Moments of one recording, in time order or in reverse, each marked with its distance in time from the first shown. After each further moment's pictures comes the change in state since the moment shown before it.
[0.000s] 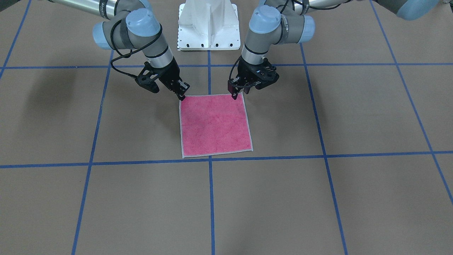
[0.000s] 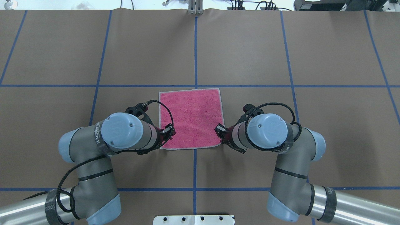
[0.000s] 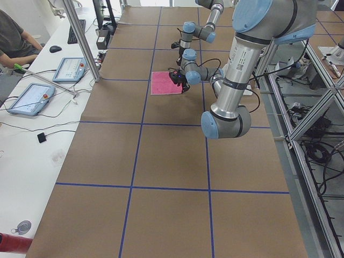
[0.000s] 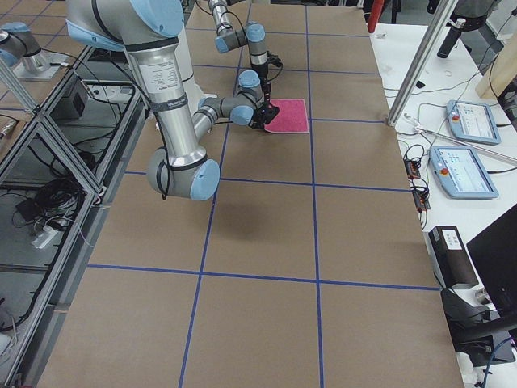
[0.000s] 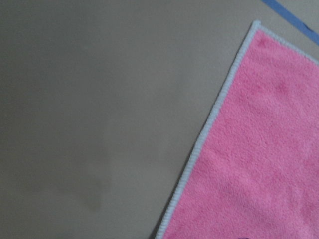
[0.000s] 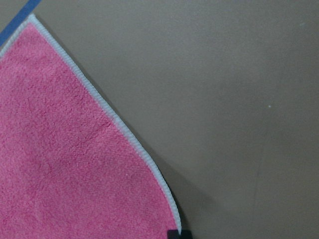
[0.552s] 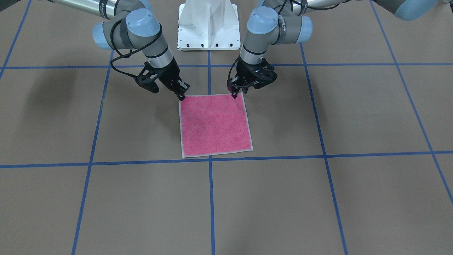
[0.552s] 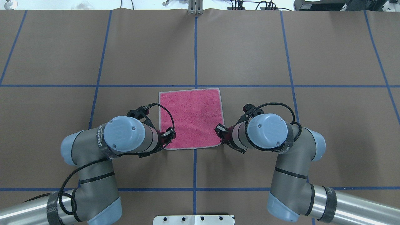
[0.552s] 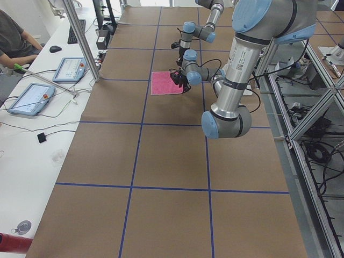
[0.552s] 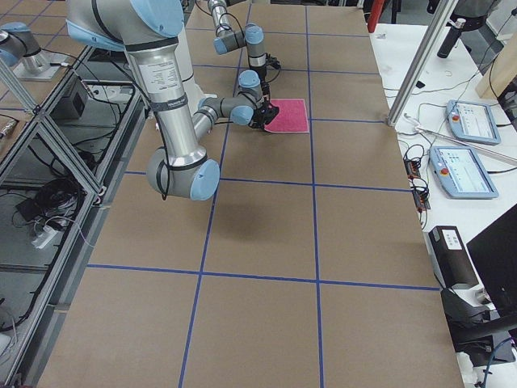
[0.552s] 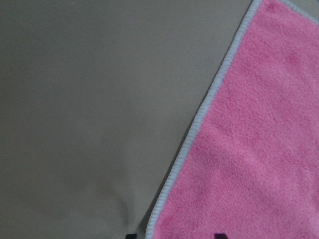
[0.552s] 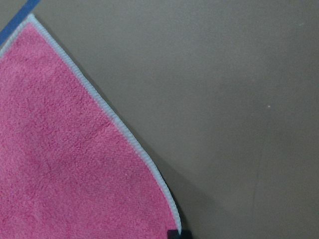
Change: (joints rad) left arm 0.011 0.002 0.005 0.001 0.001 -0.003; right arm 0.000 -0.001 0.000 0.000 -0.001 0.000
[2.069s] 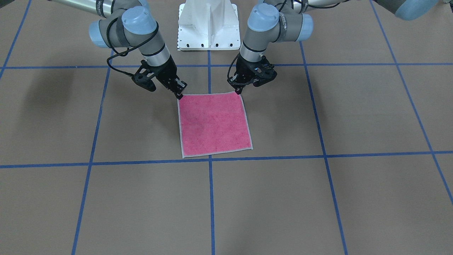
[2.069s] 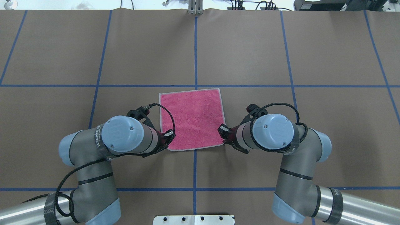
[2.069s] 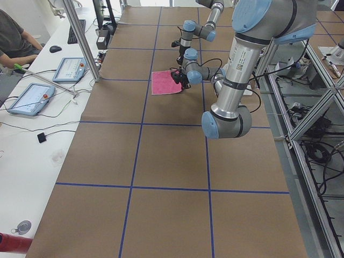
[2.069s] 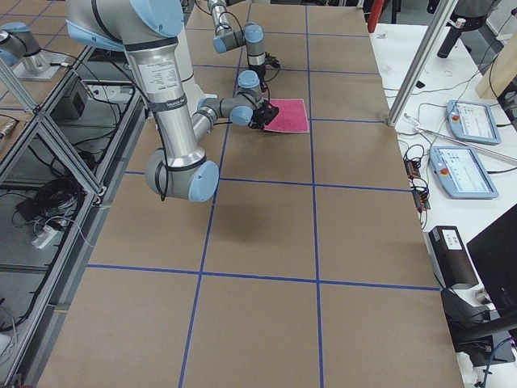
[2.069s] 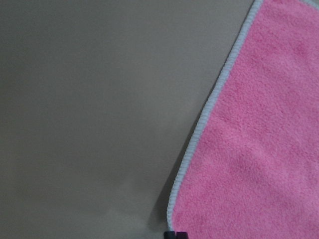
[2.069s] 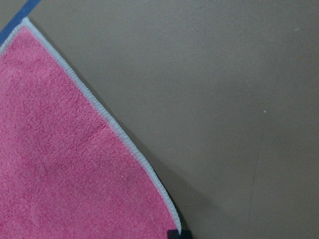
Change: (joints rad) left arm 0.001 0.002 -0.026 0.002 -0.018 -0.001; right arm 0.001 -0.033 0.040 0.000 0.004 0.001
